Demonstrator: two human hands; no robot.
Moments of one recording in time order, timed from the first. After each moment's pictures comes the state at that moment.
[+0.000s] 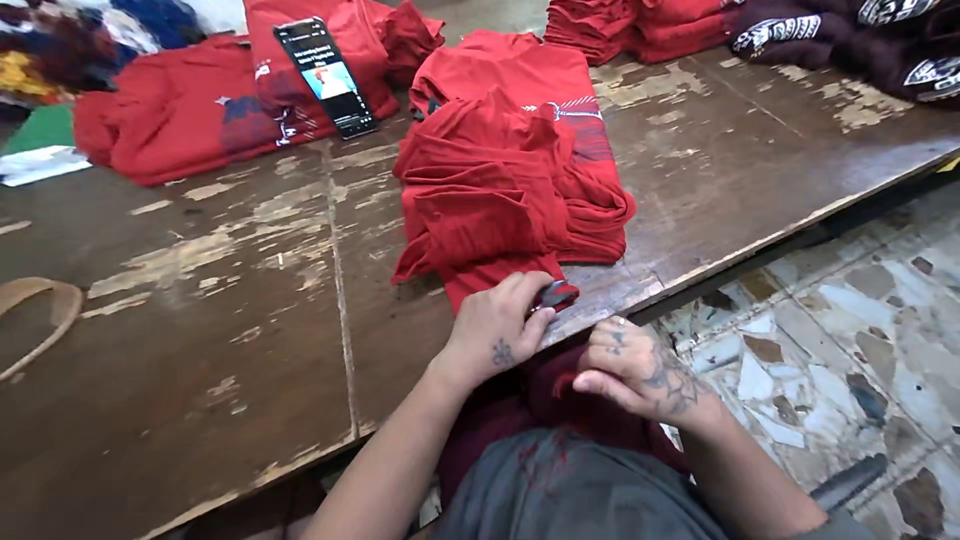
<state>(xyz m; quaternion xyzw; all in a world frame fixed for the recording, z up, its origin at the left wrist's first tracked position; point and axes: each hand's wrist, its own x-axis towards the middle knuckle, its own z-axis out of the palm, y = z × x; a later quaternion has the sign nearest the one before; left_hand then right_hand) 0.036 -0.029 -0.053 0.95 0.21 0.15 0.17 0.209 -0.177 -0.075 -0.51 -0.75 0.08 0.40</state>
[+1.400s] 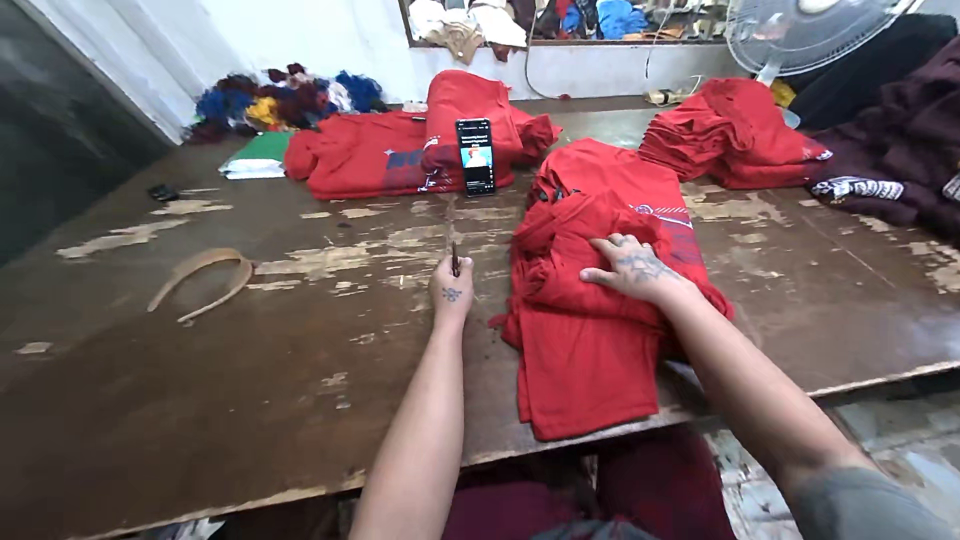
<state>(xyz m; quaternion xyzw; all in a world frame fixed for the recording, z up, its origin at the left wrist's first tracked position) -0.051 0.150 -0.068 0.64 0.59 0.40 0.29 0.241 0.046 0.000 -0.71 -0.69 0.08 0.10</state>
